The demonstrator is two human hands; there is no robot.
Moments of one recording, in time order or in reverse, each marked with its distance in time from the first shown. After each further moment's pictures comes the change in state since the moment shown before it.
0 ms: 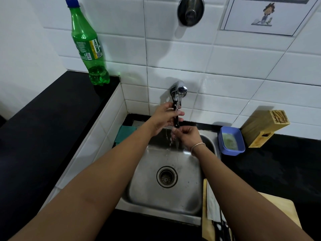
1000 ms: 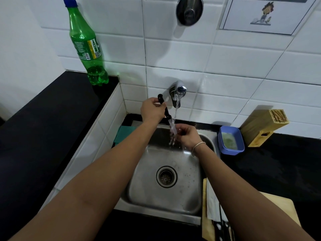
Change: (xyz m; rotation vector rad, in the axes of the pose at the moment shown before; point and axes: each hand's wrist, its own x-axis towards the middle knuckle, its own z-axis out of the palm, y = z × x) left_hand 0.030 -0.006 -0.019 0.222 0.620 0.095; right_hand -0.009 -0.015 0.000 0.061 -0.094 0.029
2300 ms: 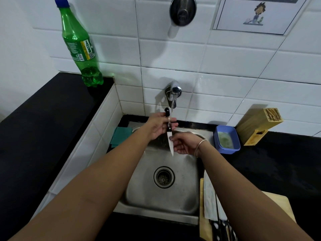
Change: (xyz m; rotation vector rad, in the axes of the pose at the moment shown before) left_hand -0.029 -0.013 0.010 -0.444 -0.515 -0.414; right_hand -0.006 -0.013 -0.018 0.103 -0.221 0.567
